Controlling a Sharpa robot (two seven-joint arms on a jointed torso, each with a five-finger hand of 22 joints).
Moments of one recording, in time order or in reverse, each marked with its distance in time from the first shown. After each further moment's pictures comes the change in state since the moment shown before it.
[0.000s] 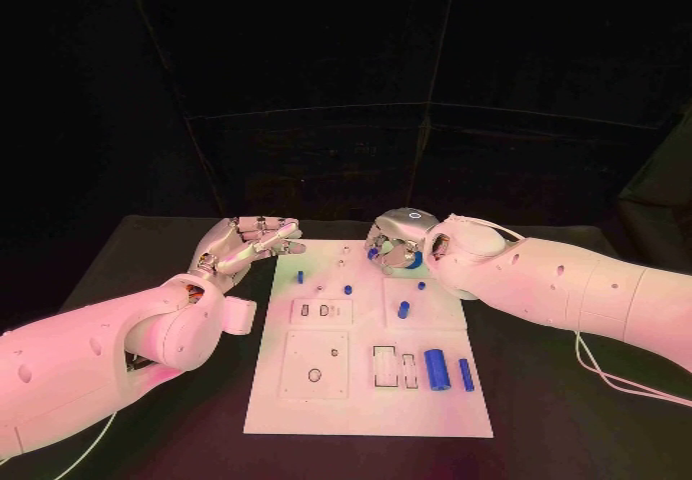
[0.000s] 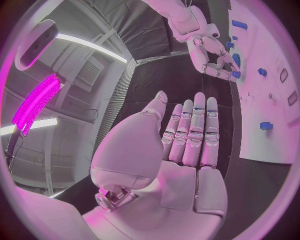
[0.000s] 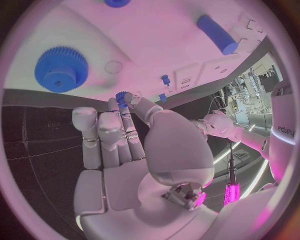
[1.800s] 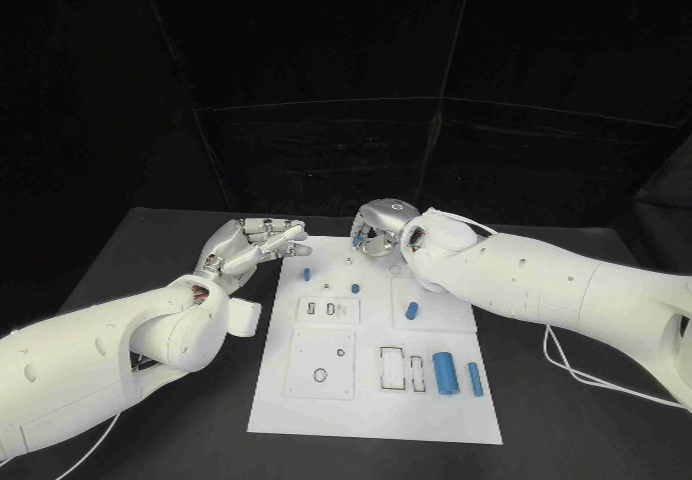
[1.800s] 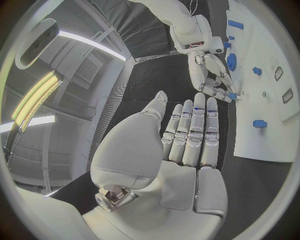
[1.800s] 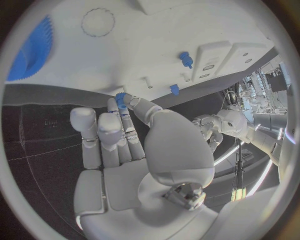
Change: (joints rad) left arm 0.003 0.000 0.000 0.010 0.003 0.008 -0.007; left_hand 0.000 0.000 -0.003 -0.003 0.000 0.000 0.000 -0.004 0.000 0.000 0.000 -0.006 0.000 0.000 0.000 -0.004 0.001 0.000 0.000 0.000 -0.005 -0.002; right arm 0.014 0.149 0.003 -0.142 0.017 -0.041 -0.062; right_hand -0.004 -0.014 0.017 0.017 -0.011 -0.013 0.012 -0.007 -0.004 -0.020 0.012 -0.008 -0.001 0.000 0.000 0.012 -0.011 -0.015 -0.008 0.007 0.007 0.001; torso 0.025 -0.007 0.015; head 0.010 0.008
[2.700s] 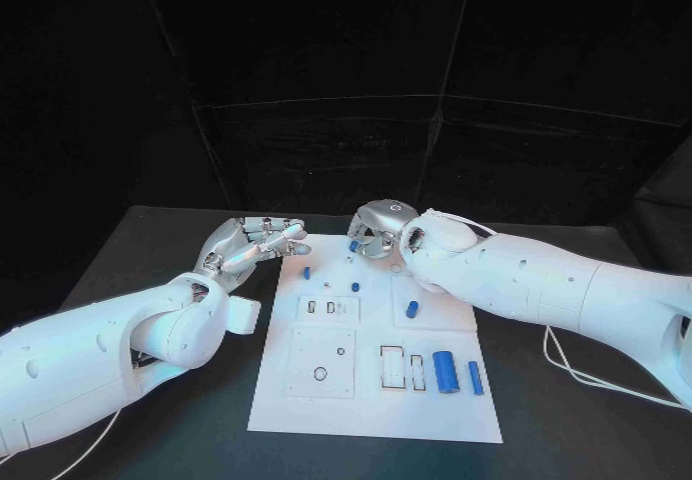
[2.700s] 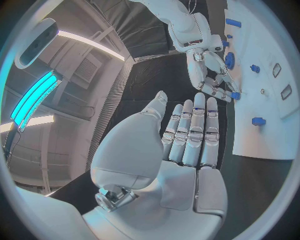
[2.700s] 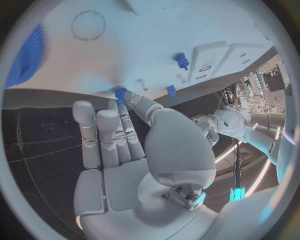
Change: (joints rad) left arm 0.000 0.001 0.000 -0.012 0.000 0.006 -0.007; left_hand 0.000 0.000 0.000 0.000 0.000 0.000 0.000 -0.004 0.000 0.000 0.000 0.000 0.000 0.000 0.000 -0.004 0.000 0.000 0.000 0.000 0.000 -0.001; right arm -0.003 0.000 -0.002 0.008 0.000 -0.001 0.018; right_hand -0.009 -0.049 -0.011 0.021 -0.039 -0.091 0.031 0.000 -0.003 -0.116 0.031 -0.004 -0.002 -0.039 0.031 -0.086 -0.140 0.003 -0.097 0.023 -0.059 -0.128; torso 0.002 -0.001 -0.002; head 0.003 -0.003
